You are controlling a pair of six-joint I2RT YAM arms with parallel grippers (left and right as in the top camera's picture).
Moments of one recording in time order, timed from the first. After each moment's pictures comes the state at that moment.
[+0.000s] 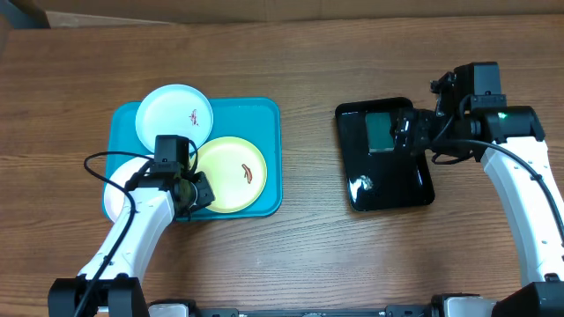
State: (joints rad) left arm -0.01 1.43 0.76 -0.66 0.00 -0.43; right arm 0.03 1.49 1.30 -0.97 -0.22 0.23
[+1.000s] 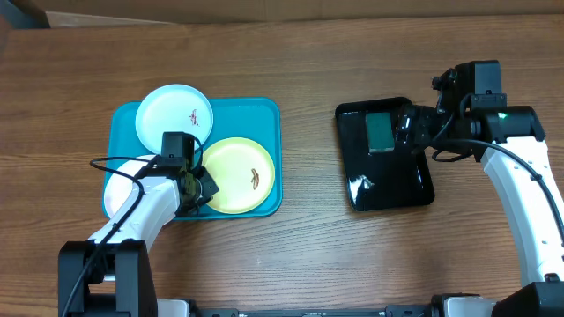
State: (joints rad) left arm -0.02 1.56 0.76 -0.55 0.03 -0.60; right arm 0.03 1.49 1.30 -0.94 -0.20 0.23
